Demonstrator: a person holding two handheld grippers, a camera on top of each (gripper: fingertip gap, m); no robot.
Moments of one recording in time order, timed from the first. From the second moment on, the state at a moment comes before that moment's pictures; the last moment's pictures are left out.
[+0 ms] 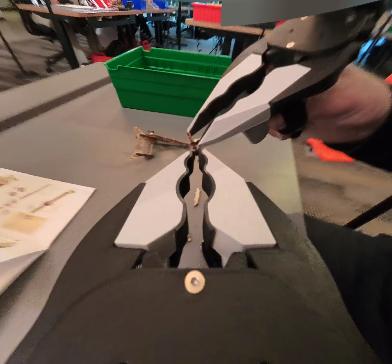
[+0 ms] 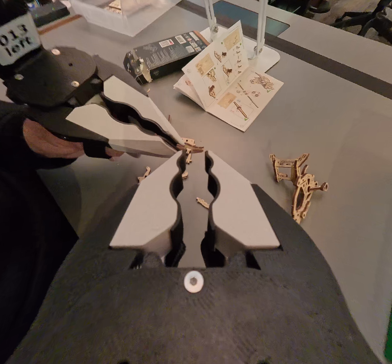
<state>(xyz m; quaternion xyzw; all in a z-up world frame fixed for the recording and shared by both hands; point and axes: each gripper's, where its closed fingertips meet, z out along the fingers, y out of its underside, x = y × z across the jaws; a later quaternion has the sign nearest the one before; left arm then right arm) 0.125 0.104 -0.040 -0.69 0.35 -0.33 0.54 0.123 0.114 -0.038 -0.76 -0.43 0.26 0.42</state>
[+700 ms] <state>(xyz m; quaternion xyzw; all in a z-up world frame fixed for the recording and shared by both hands) 0.124 0.098 -0.018 -0.62 0.13 -0.66 0.41 0.121 0.111 -0.017 -0.70 -0.26 0.57 0.35</state>
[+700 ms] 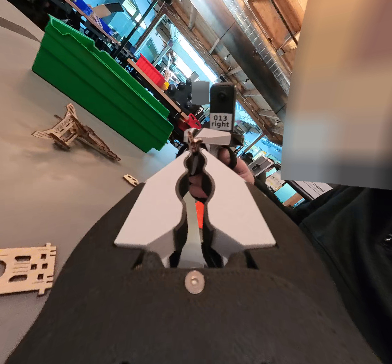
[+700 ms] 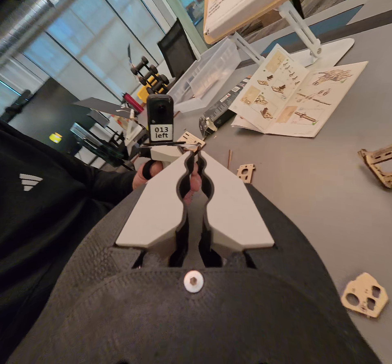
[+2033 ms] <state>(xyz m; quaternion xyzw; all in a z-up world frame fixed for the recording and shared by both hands) 0.108 0.092 -0.054 -0.70 0.26 -0.49 0.45 0.132 0.092 -0.052 -0.72 -0.23 0.64 0.17</state>
